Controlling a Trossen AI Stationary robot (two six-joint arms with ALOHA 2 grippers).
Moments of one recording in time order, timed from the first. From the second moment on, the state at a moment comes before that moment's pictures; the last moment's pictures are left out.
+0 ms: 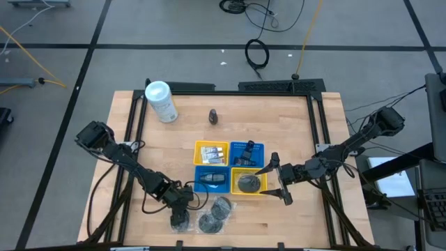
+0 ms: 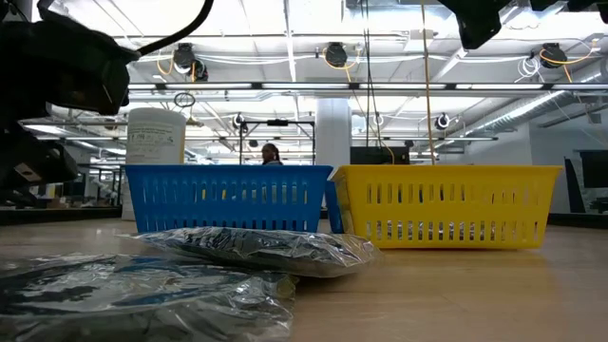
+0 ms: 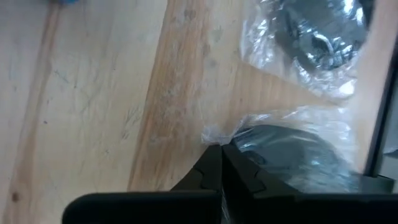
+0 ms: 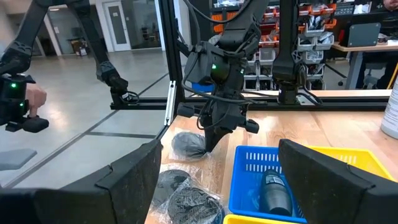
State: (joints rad) left arm -0.61 1.66 0.80 -0.23 0.08 -0.90; right arm 0.55 1.12 0.45 0.63 0.31 0.13
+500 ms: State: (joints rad) left arm -0.62 1.48 0.80 -0.21 -0.03 -0.89; right arm 0.55 1.12 0.45 0.63 0.31 0.14
